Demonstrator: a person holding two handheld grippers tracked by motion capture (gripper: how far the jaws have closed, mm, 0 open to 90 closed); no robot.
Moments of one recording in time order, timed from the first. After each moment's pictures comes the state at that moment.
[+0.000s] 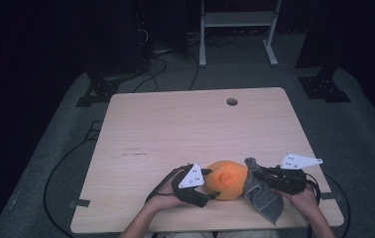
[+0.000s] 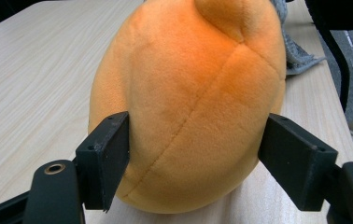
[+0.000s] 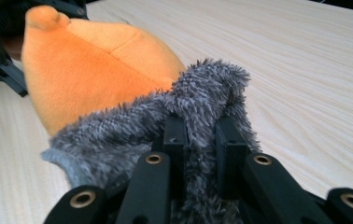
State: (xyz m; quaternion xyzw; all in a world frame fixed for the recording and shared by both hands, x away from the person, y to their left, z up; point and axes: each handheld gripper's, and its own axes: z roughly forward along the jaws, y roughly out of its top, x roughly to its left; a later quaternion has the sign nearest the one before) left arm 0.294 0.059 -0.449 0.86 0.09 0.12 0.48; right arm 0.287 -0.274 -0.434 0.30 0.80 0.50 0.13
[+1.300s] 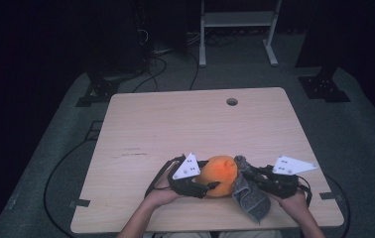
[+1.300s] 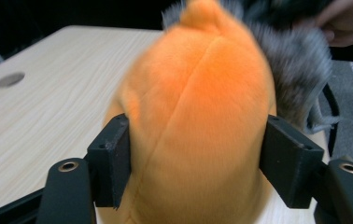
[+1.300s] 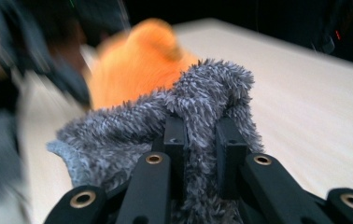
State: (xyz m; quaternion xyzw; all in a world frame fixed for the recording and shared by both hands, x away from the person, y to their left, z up) left arm 0.296 0.067 -0.409 0.84 0.13 0.13 0.51; right arm 0.276 -0.236 -0.422 0.26 0.81 0.51 0.16
